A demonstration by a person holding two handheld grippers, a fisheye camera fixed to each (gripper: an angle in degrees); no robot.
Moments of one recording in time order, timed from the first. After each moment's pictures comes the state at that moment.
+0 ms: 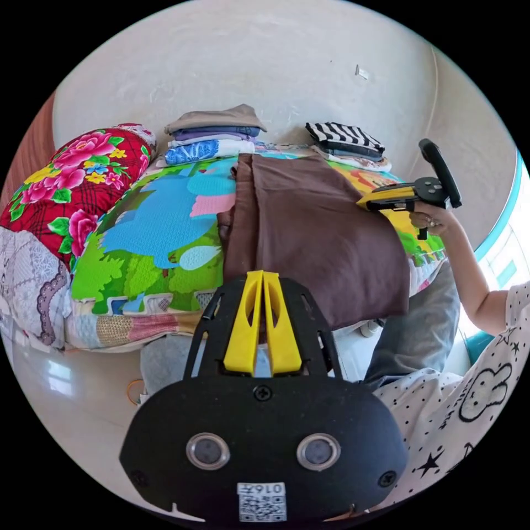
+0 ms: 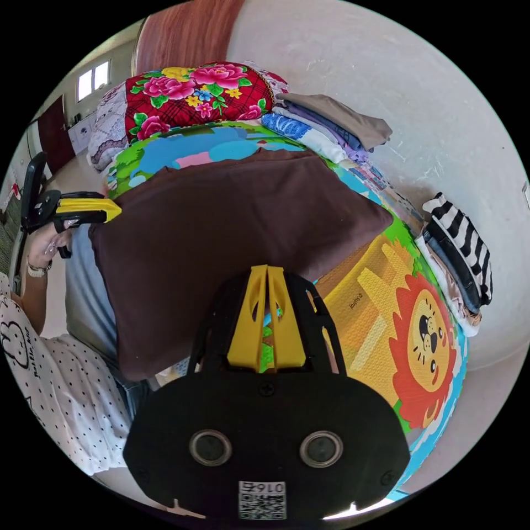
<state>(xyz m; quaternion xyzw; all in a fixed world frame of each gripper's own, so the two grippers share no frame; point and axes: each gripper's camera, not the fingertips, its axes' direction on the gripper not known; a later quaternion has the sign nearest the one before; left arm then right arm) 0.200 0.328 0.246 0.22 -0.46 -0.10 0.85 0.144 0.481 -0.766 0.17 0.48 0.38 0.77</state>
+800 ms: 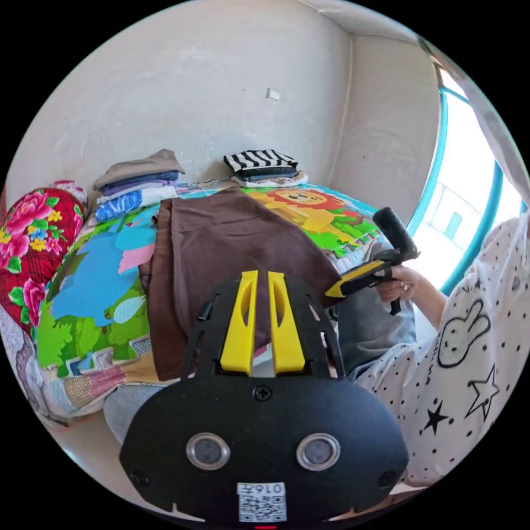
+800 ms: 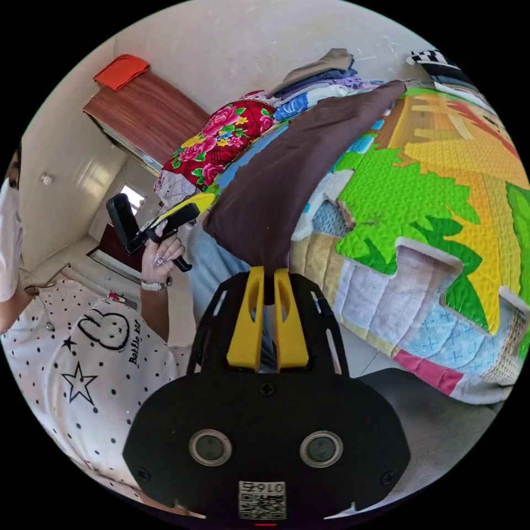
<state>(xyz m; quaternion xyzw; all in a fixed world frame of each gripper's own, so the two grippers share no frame) 0.319 0.318 0.371 0.23 -0.38 0.11 0.89 0.092 0.647 -0.420 0.44 0.18 0.43 0.77</state>
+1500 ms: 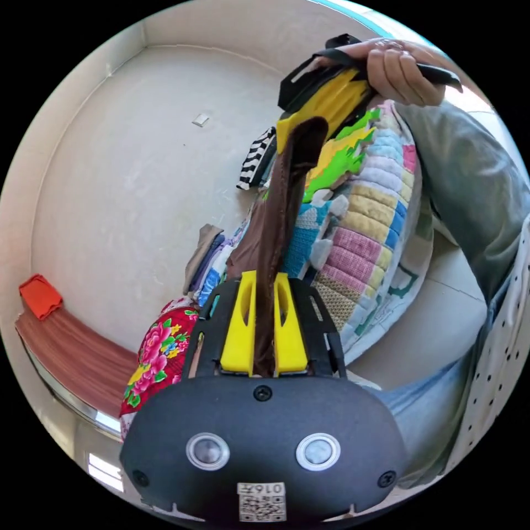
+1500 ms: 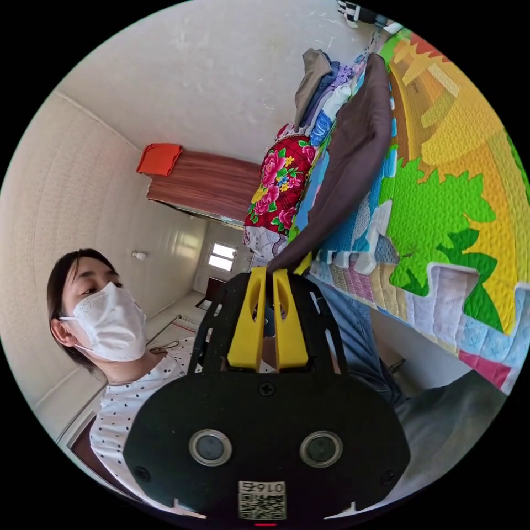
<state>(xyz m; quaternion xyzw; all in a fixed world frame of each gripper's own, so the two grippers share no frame) 0.411 0.272 0.569 0.07 -0.72 0.29 0.62 0.022 0.719 -0.338 0.63 -0.07 0.35 0.69</state>
